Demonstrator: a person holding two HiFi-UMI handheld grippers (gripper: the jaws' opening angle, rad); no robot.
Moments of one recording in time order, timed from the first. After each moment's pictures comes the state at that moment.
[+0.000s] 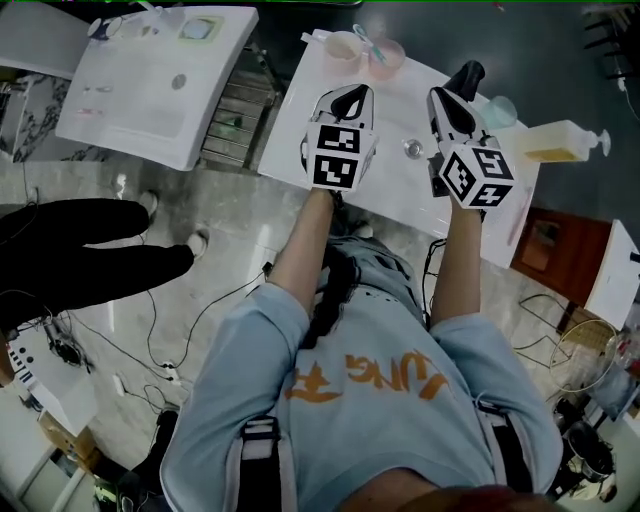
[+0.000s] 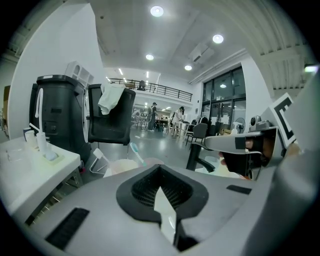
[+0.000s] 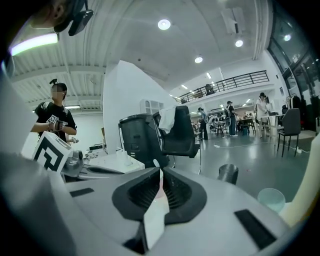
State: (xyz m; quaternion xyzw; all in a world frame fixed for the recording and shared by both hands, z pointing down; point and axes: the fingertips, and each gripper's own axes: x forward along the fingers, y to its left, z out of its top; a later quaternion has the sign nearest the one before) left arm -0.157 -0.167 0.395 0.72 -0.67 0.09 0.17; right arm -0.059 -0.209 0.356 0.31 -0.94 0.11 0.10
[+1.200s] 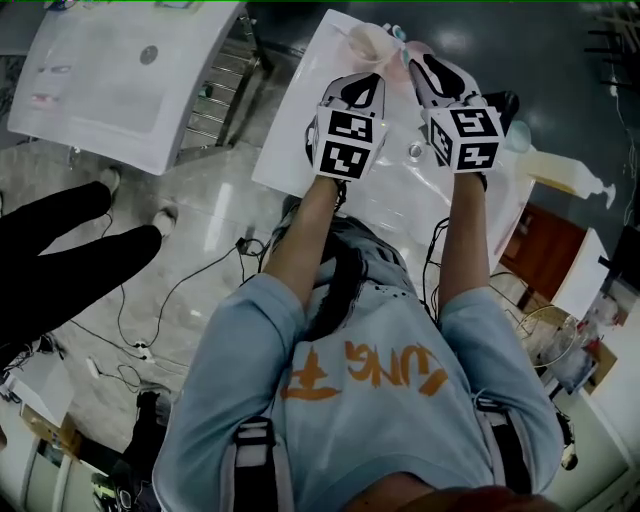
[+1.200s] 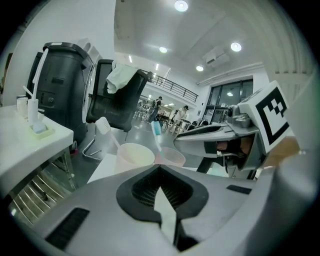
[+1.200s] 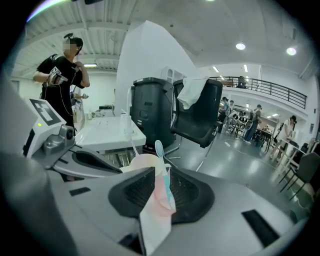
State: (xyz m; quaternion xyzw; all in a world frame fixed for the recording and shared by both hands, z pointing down) left arm -0.217 -0.216 0.459 0.72 -0.65 0.05 0.26; right arm -0.189 -0.269 0.427 0.23 -0.93 0.00 0.30
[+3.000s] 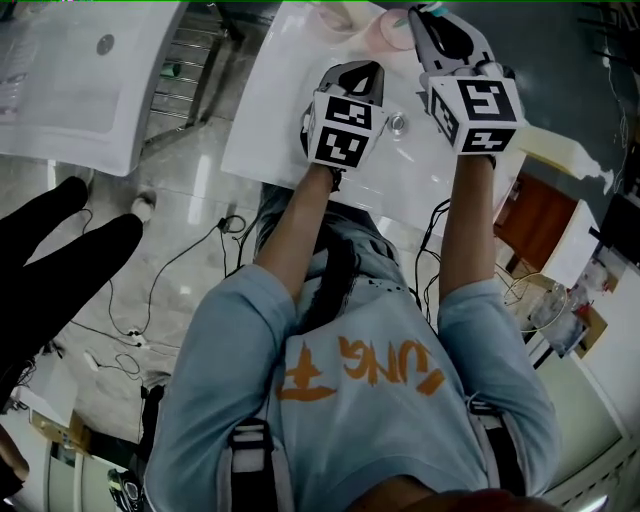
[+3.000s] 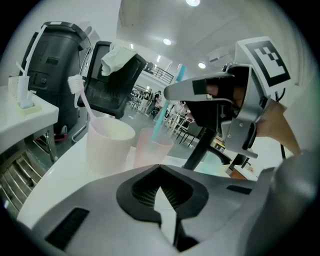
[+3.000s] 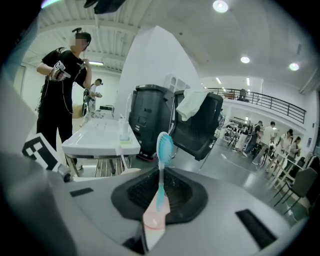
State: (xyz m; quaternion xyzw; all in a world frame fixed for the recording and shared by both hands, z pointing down) left arm -0.167 -0.229 0.498 0.73 -0.60 0.05 0.31; right arm -0.201 -0.293 0.388 0.24 -0.93 -0.06 0.28
